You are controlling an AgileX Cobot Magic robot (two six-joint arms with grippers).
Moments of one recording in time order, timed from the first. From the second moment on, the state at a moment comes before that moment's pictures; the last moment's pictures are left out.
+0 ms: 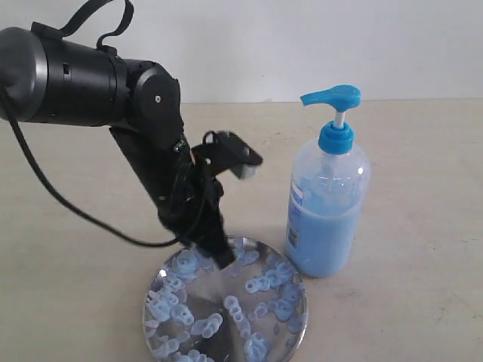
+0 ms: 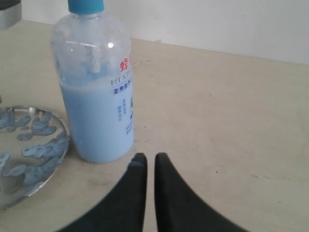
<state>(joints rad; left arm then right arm) -0.69 1.91 -1.26 -0.22 0.82 0.46 0.29 0.04 0.00 -0.28 0.32 0.26</state>
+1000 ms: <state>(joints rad) -0.68 1.88 -1.29 -0.18 0.87 0.27 0.29 0.04 0.00 -0.28 0.32 0.26</state>
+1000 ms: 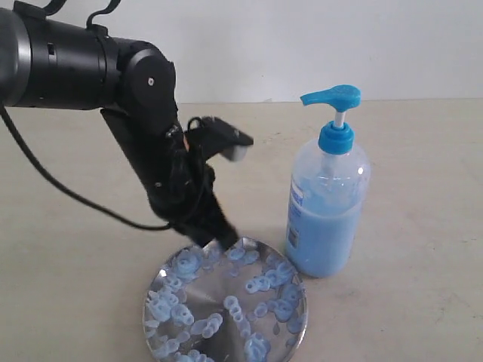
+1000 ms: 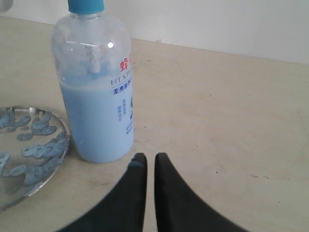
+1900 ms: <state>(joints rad) -0.70 1.88 -1.28 -0.31 1.06 0.68 0.29 0.04 0.00 -0.28 0.32 0.26</state>
